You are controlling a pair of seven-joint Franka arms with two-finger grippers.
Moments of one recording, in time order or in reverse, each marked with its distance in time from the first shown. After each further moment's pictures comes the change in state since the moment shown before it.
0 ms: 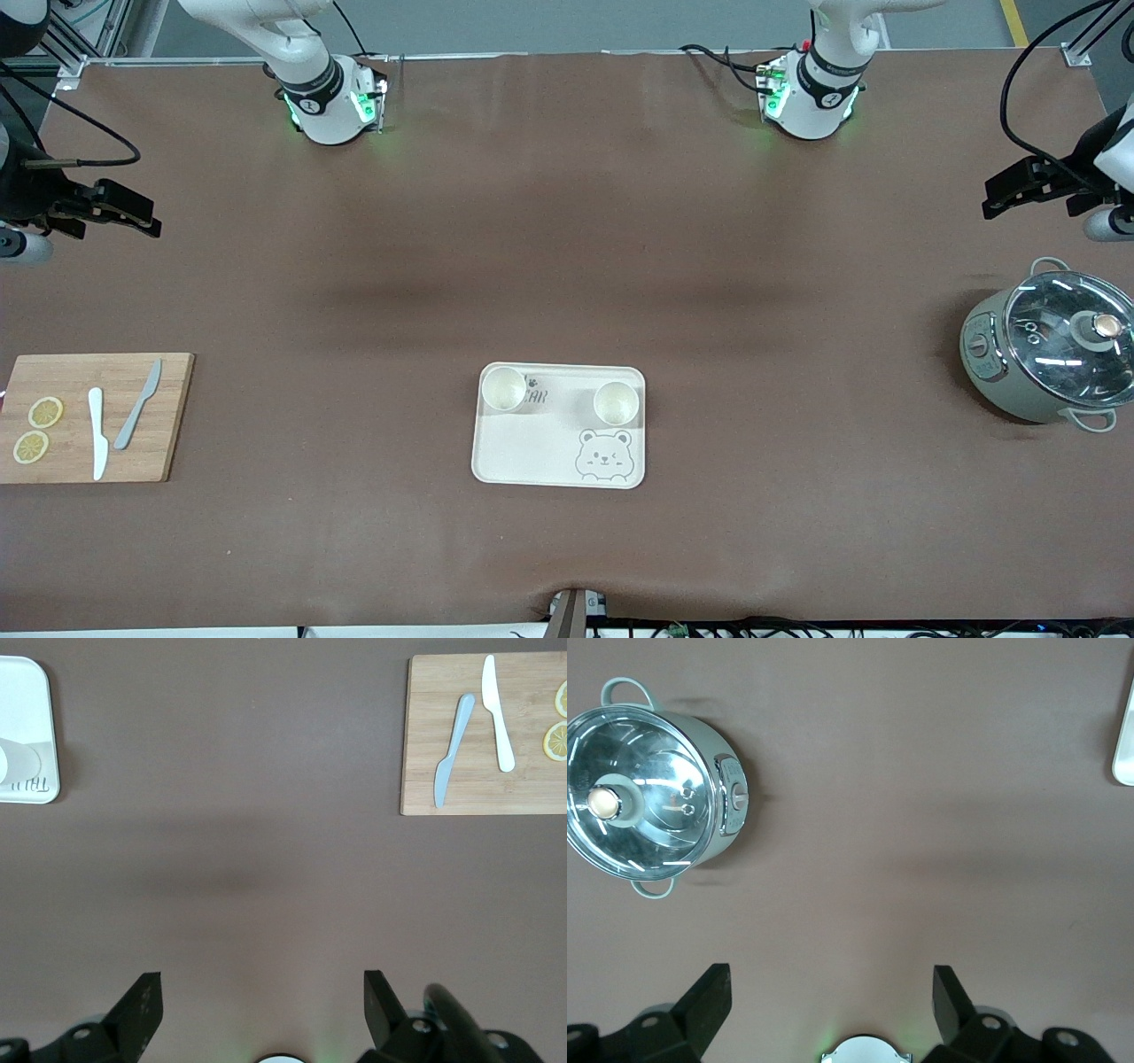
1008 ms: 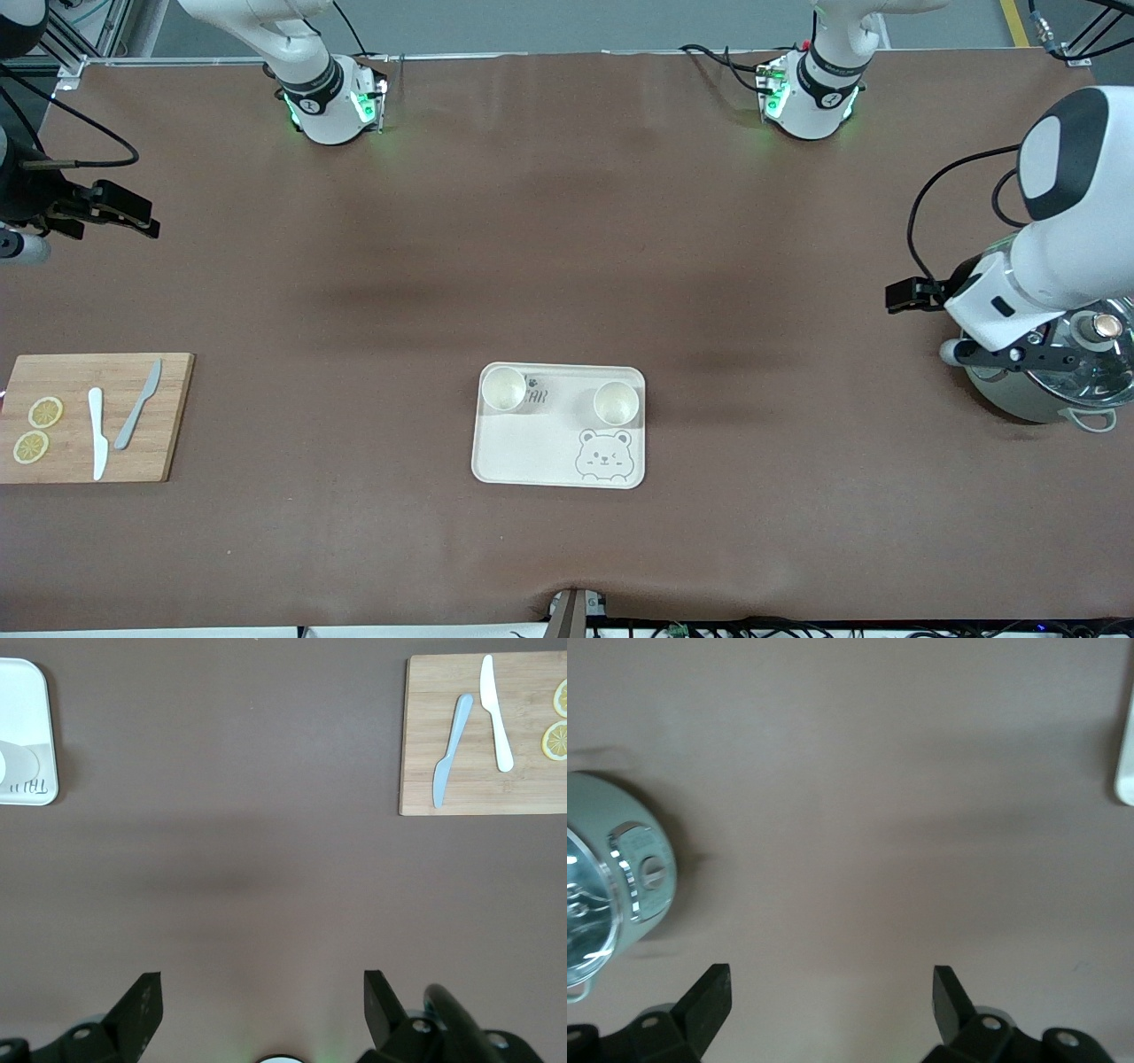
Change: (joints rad) left arm -0.081 0.282 -0.027 0.055 -0.028 0.171 -0.025; right arm 0.000 0.002 -0.004 -0.001 0.000 0.004 0.000
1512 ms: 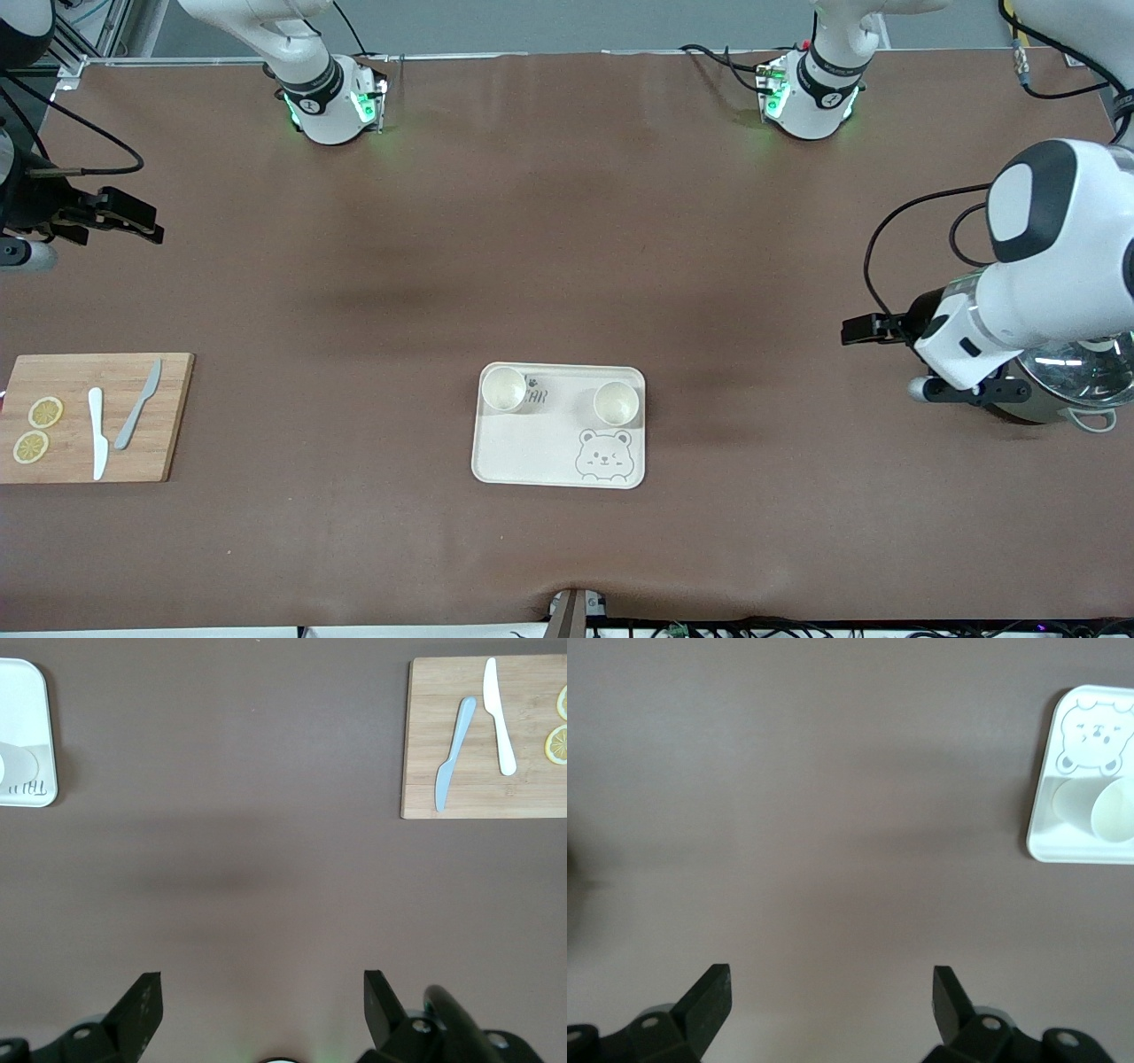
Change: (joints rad) left arm -0.030 0.097 -0.001 0.039 -0.125 0.105 -0.106; right arm 0.001 0.014 0.004 0.007 0.000 0.006 0.000
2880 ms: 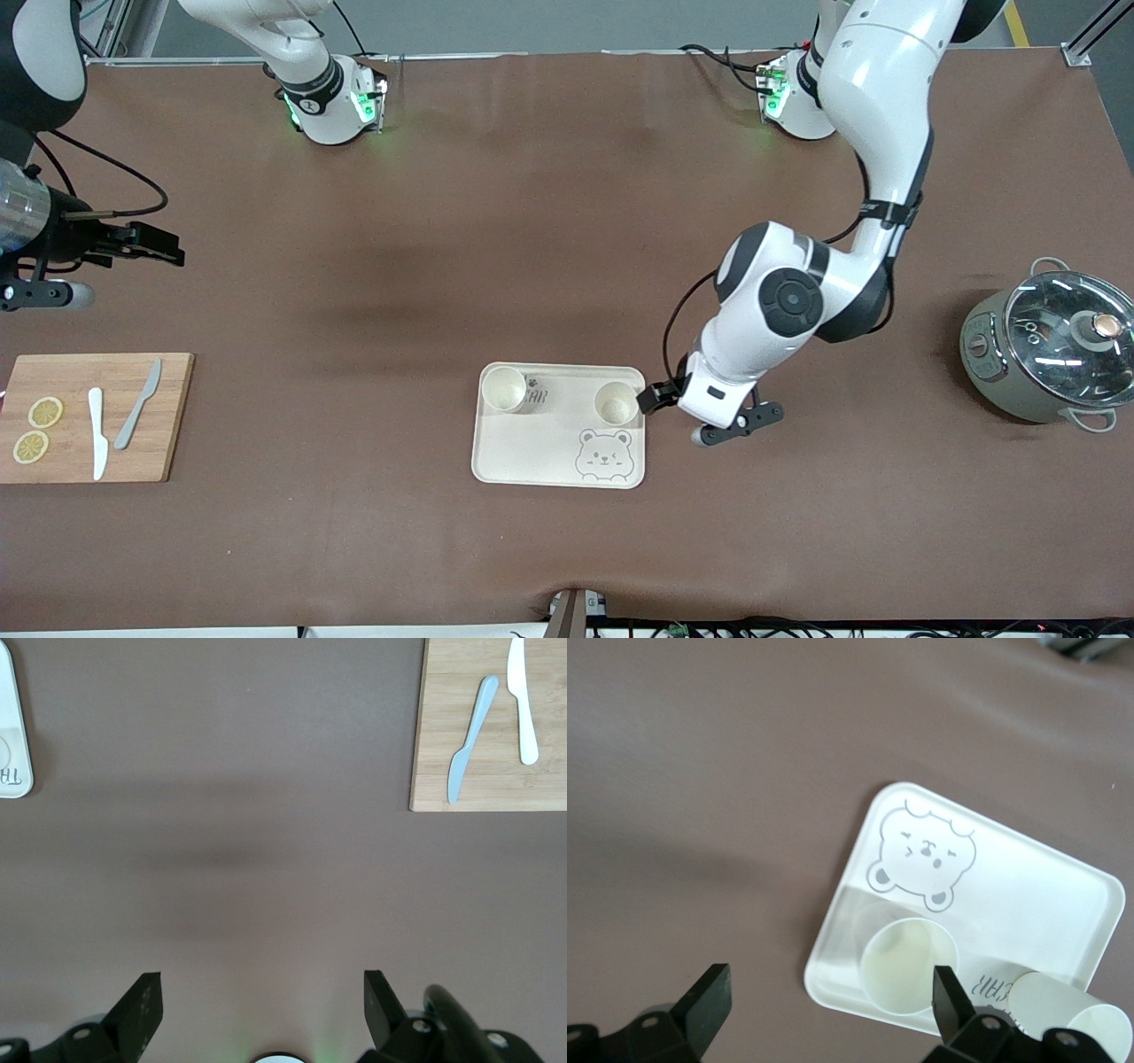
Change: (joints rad) left arm -0.341 0.304 -0.002 0.056 -0.001 0.533 -0.606; right arm 0.000 0.097 0.002 0.020 0.000 -0.002 0.000
